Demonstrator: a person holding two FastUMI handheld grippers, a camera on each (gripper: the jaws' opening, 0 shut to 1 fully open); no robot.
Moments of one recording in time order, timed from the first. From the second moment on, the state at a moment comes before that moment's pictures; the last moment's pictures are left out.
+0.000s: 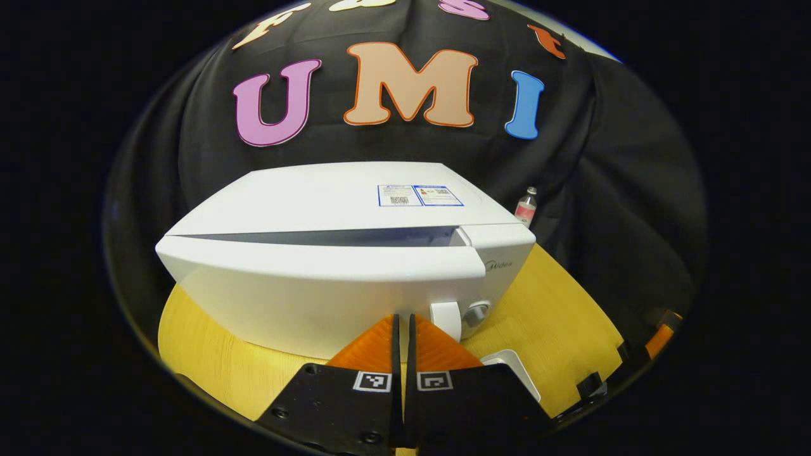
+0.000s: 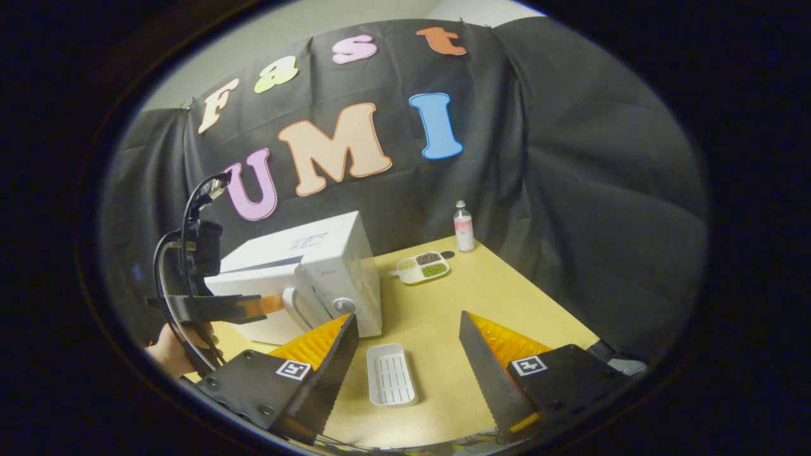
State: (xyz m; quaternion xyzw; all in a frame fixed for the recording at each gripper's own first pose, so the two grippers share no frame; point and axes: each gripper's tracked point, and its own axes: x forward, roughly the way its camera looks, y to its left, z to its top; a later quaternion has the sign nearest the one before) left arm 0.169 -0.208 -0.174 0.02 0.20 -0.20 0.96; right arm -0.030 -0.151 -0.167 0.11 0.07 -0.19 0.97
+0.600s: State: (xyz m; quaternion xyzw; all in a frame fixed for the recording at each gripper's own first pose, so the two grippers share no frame) left arm 0.182 -0.210 -0.190 -0.02 0.23 -0.18 0.96; right arm -0.015 -0.163 -0.166 0.10 0.07 -0.19 0.97
